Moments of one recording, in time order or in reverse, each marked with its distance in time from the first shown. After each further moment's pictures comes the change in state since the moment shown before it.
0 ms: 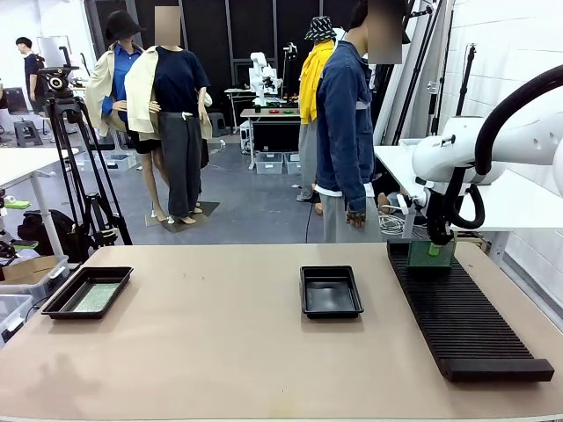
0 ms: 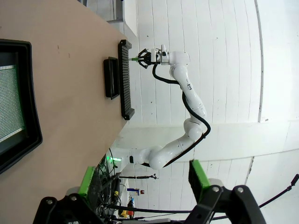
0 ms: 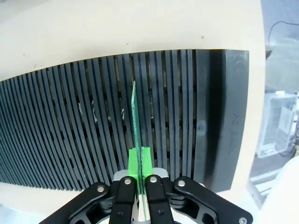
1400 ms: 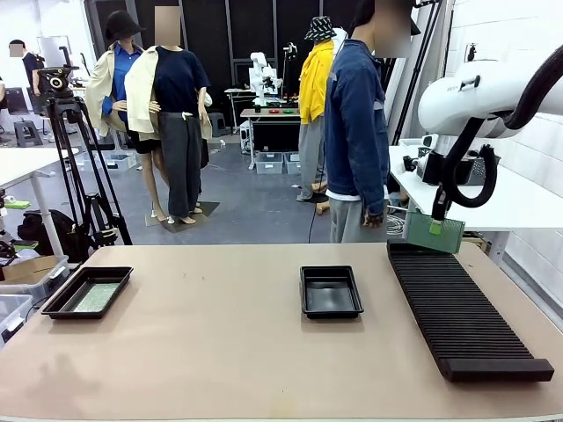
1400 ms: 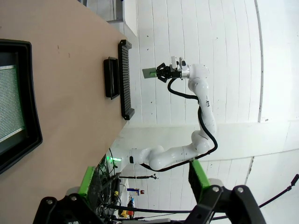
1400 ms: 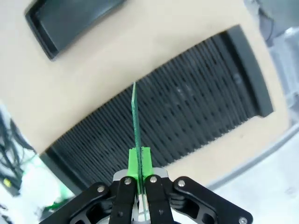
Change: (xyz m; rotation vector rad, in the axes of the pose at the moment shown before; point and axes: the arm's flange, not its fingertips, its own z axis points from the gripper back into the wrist) left arm 0.000 0.000 0.000 0.000 0.000 0.000; right arm 0.041 0.097 0.107 0.057 -0.035 -0.539
